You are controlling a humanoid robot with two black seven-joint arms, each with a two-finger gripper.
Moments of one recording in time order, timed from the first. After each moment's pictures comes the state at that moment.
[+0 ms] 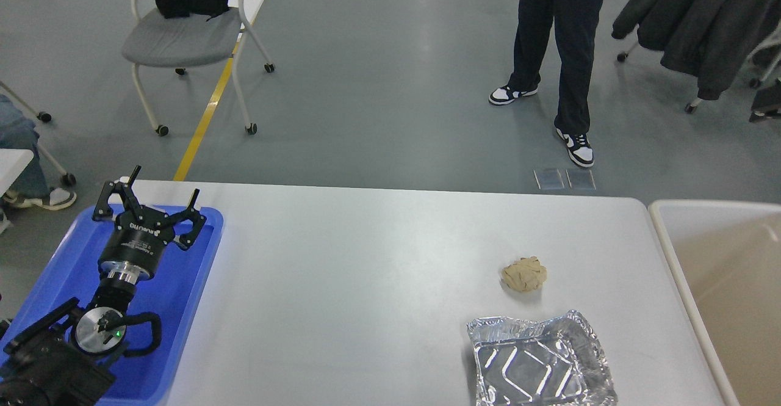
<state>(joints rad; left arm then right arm) -0.47 0.36 -0.89 -0.46 -0.17 -0.76 -0.44 1.98 -0.82 -1.08 0.92 -0.48 0.50 -0.04</state>
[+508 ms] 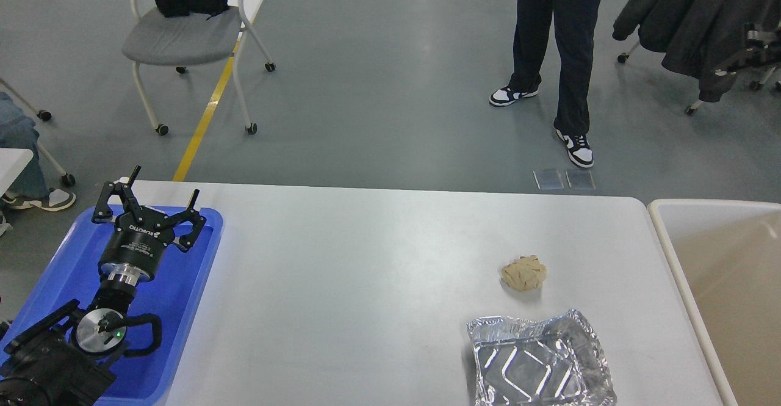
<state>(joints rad) -0.47 0.36 -0.89 -0.46 -0.17 -0.76 -0.44 2.29 -0.52 -1.27 0.95 -0.42 0.76 -0.04</state>
